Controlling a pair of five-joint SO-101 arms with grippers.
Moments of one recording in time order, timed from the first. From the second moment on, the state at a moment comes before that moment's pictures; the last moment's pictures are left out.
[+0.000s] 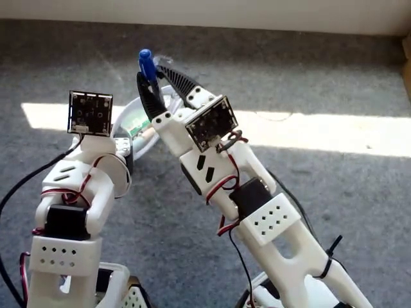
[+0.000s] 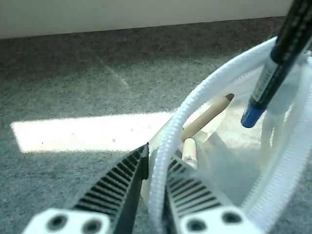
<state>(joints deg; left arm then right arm) -3.1 -56.0 49.7 52.8 4.6 -40.2 -39.4 39.8 -2.7 13.6</state>
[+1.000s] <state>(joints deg) -3.3 -56.0 49.7 52.8 4.6 -43.2 -39.4 33.5 14.4 14.0</state>
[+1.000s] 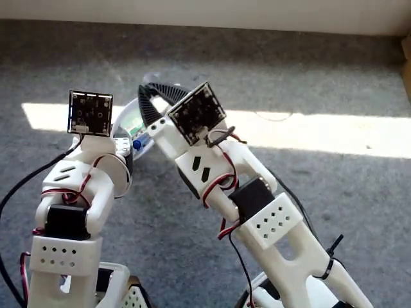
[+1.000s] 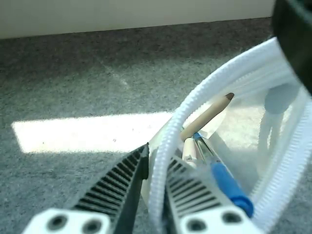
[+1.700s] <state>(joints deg) -3.3 -56.0 49.7 52.8 4.6 -35.3 -39.4 28.4 20.4 14.0</state>
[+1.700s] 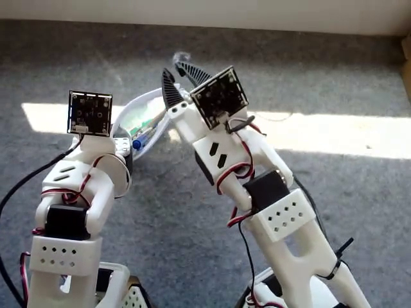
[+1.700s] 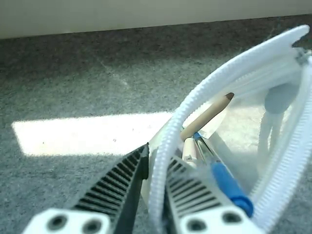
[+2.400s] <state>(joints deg) -3.3 -56.0 49.7 52.8 4.6 -31.3 -39.6 16.2 62.9 14.0</state>
